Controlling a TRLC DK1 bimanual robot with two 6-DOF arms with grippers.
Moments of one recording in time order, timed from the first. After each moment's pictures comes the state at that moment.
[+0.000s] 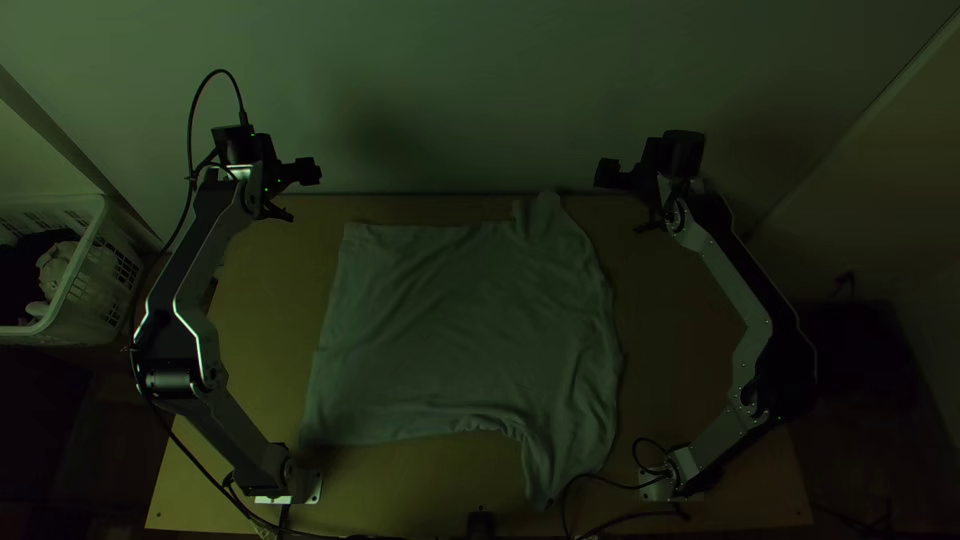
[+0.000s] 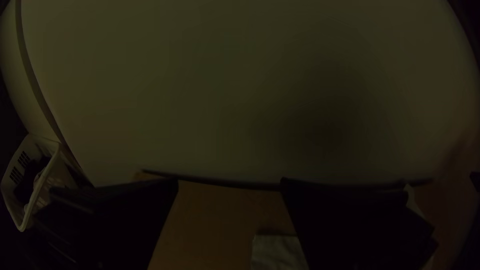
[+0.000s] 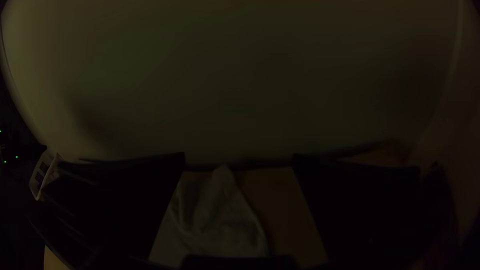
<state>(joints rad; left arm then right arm) 0.06 1.82 1.78 -0.40 -0.09 -0.05 0.19 1.78 1.63 -0.29 -0.02 0.24</state>
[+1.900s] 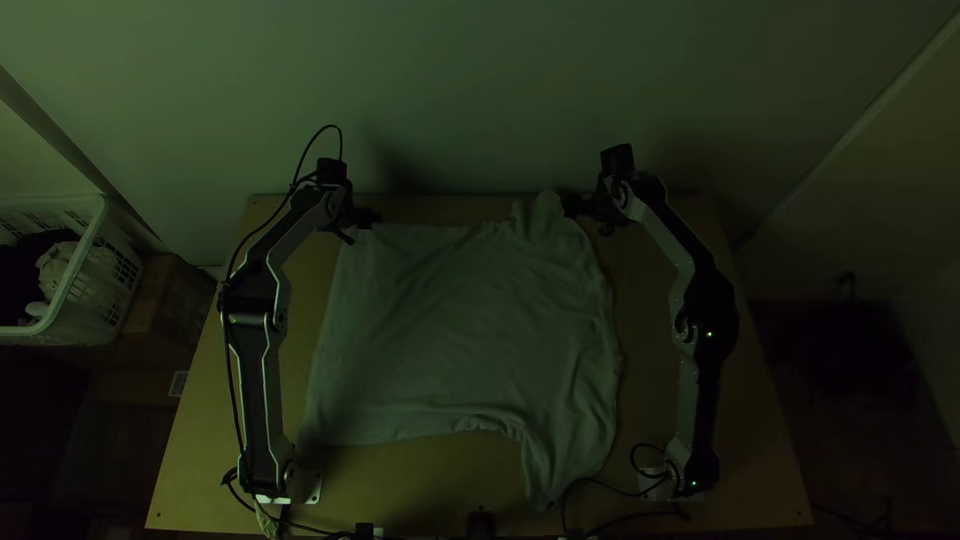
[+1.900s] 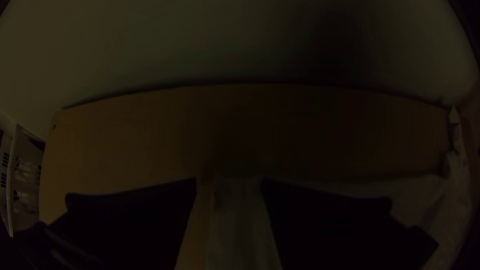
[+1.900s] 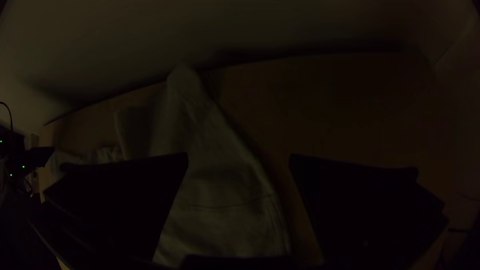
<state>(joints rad) -0.07 2.32 2.05 -0.58 -0.14 -0.02 0.21 2.27 2.05 -0.75 -0.02 0.34</state>
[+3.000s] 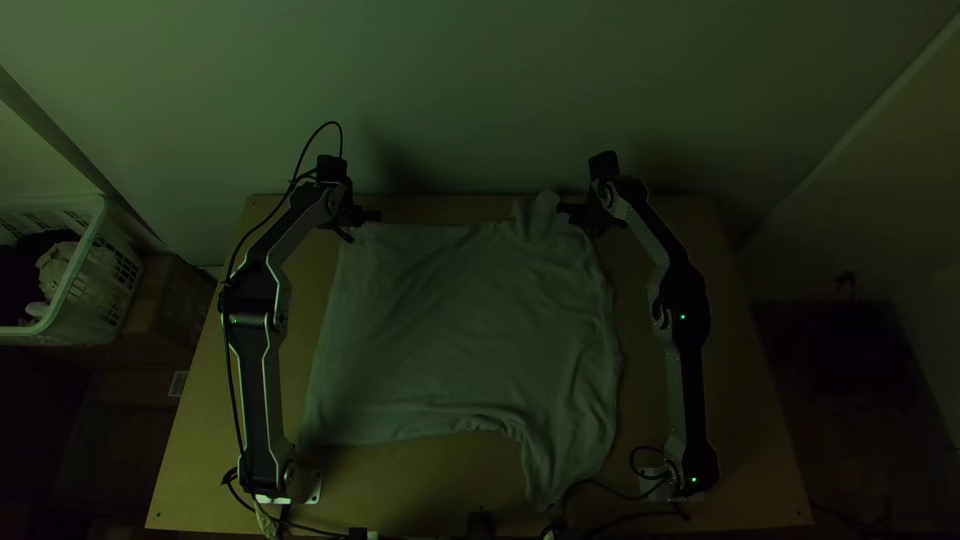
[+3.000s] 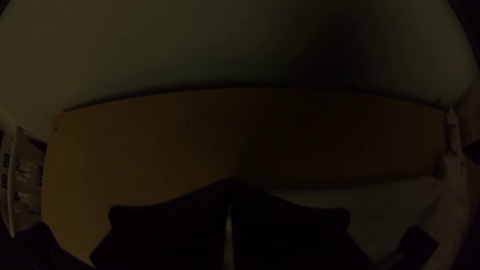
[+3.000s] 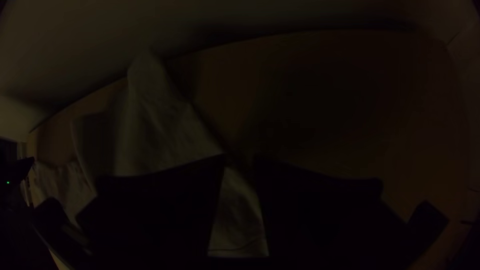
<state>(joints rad) -0.07 2.32 2.08 -0.62 -0.14 -0.03 0.21 2.49 2.27 -0.83 -0.01 0.37</state>
